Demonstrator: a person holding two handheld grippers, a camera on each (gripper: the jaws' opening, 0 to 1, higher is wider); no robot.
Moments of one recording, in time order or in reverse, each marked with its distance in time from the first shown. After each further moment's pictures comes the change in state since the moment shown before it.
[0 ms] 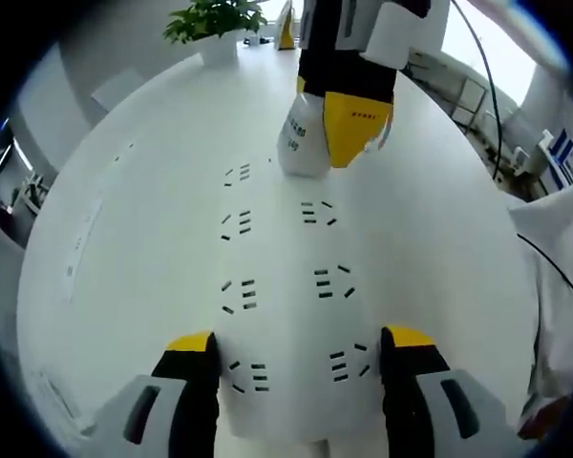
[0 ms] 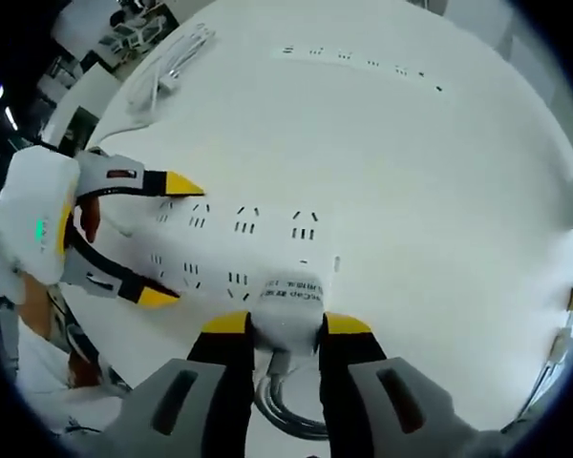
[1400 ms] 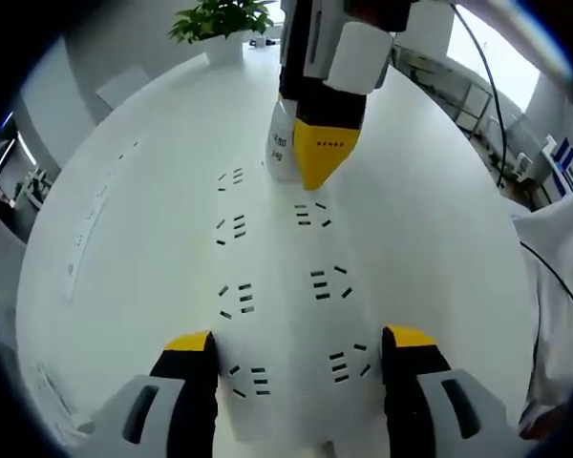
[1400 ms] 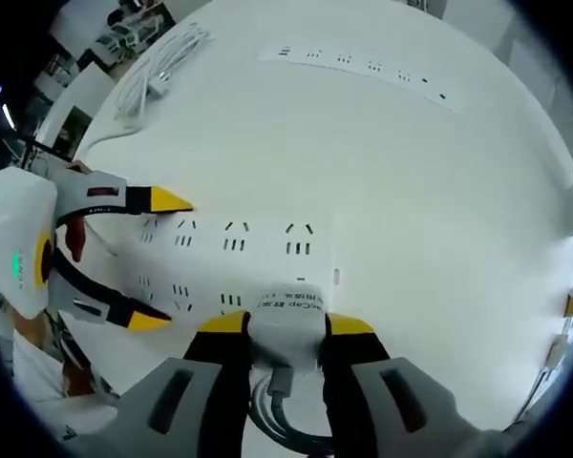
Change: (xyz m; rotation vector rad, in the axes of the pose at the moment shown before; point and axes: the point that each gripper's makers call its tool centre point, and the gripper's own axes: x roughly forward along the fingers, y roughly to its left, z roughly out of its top) left arm 0.000 -0.001 0.004 -0.025 -0.014 0.008; right arm 0.014 -0.008 0.020 -0.012 -0.020 -0.034
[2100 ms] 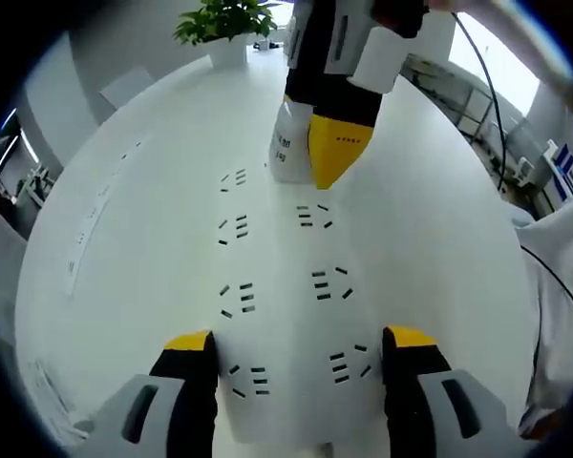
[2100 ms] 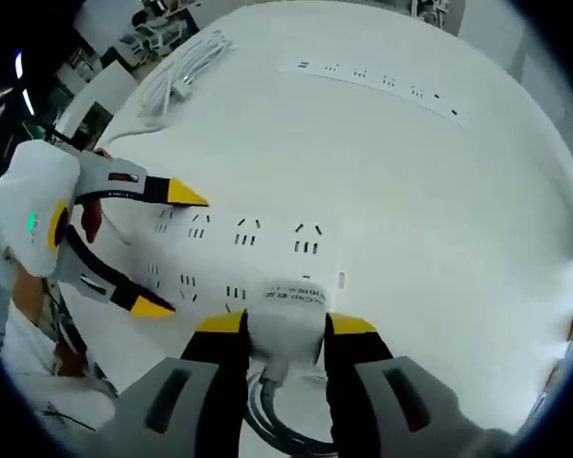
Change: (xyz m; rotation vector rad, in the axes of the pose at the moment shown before) left arm 0.002 0.001 0.000 -0.012 -0.016 0.003; right arm -0.003 0.004 -0.004 -0.119 -0.089 0.077
